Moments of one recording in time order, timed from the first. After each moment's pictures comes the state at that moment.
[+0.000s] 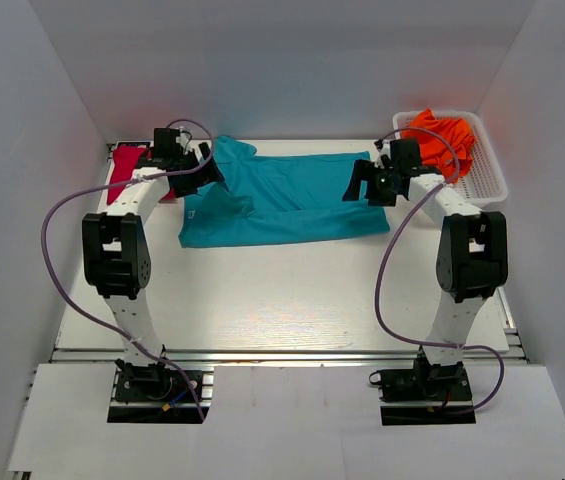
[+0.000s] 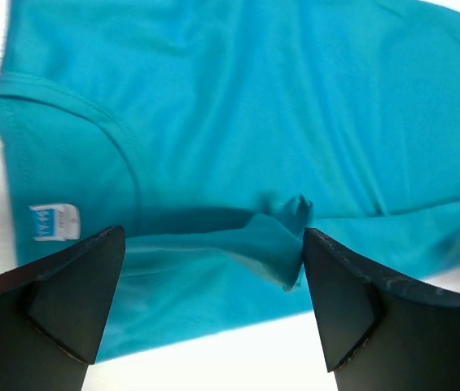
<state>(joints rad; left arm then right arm) -0.07 1.97 1.59 -0.42 0.23 -0.42 0.15 1.91 1.46 -0.42 -0.36 0.23</state>
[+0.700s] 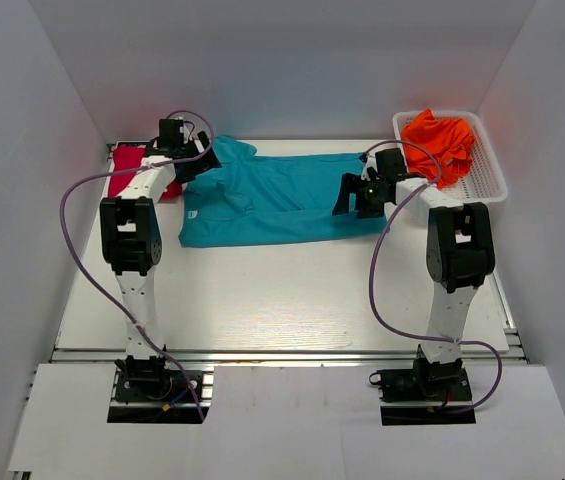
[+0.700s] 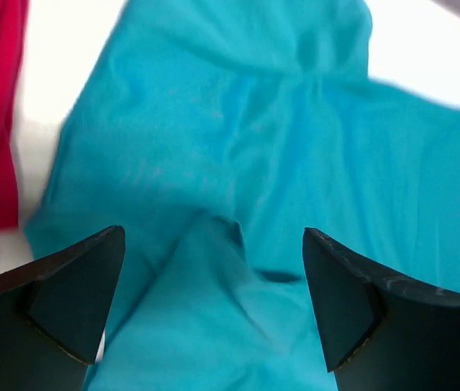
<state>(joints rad) -0.05 2.20 1.83 -0.39 0.16 -0.43 0.19 2.01 1.44 -0.40 -0.42 0.20</state>
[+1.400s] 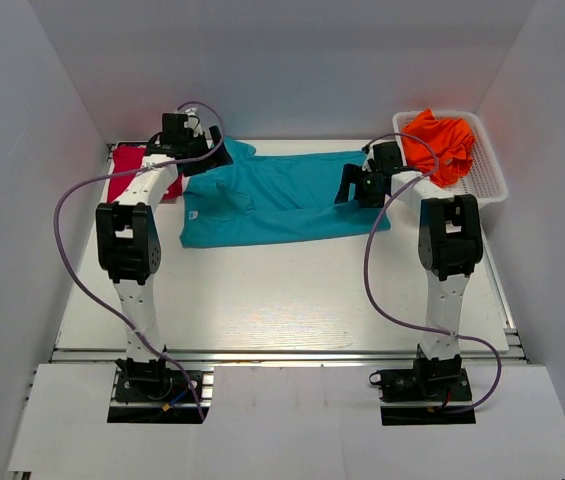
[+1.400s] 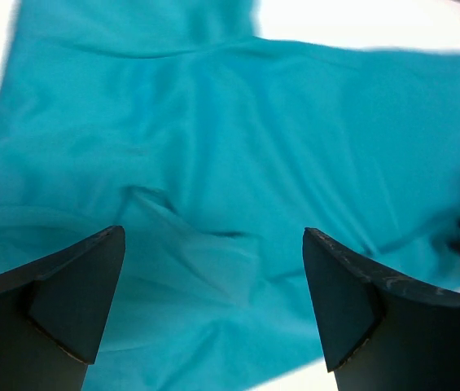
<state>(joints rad) -0.09 2.14 1.84 -0.40 0.26 -0.35 0.18 2.15 1.59 -0.37 -0.31 0.24</state>
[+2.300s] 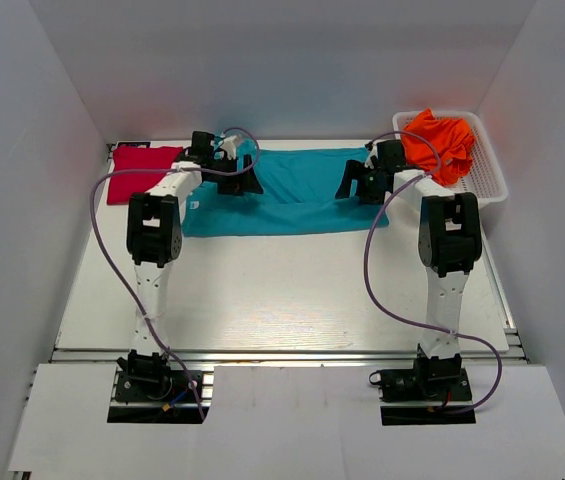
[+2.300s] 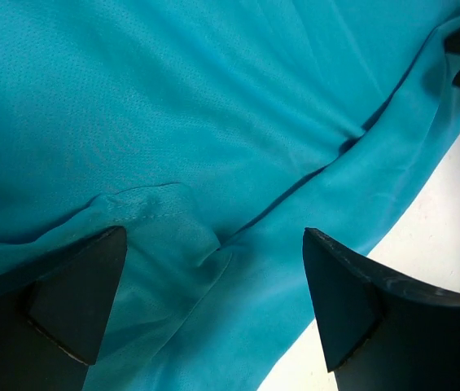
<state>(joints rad) -0.16 2.43 1.98 -0.47 0.67 -0.10 0.16 2.20 1.64 -0.34 -0.36 0.26</state>
